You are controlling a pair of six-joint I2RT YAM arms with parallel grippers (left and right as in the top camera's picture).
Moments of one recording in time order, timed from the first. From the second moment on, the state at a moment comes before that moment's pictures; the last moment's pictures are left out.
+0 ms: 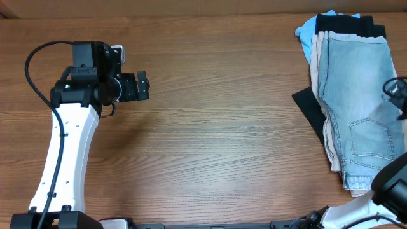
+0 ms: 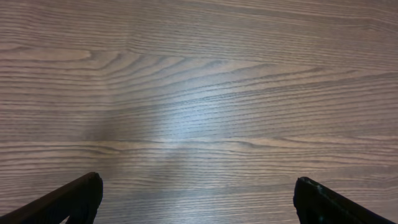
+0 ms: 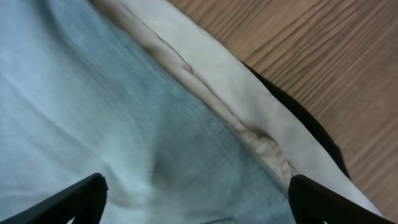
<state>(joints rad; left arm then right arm) 0.02 1.50 1.35 -0.86 0.20 -0.10 -0.71 1.86 1.46 -0.72 -0.02 0.11</state>
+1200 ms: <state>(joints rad) 0.02 1.50 1.35 -0.82 0.21 -0.10 -0.85 1.98 1.41 -0.67 -0.30 -0.11</state>
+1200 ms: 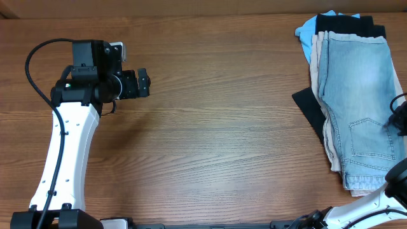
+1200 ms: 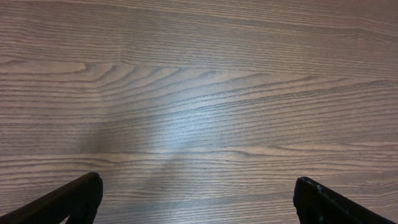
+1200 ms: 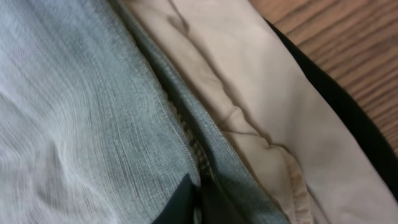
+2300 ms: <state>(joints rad) 0.13 1.51 1.45 -0.78 0.11 -0.10 0.52 1.72 1.59 -0.75 -0.41 0.33</state>
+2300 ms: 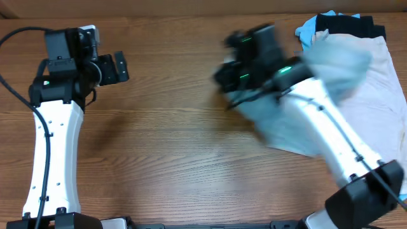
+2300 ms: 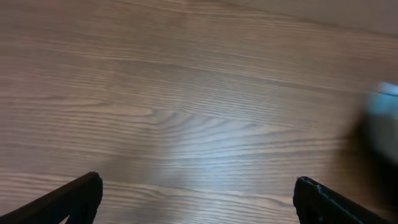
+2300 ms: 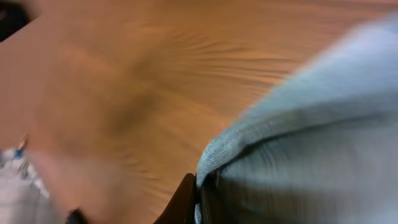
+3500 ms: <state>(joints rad) -0.16 1.65 1.47 -0.48 0.19 0.17 0.19 1.81 1.59 -0.90 -0.20 0.42</state>
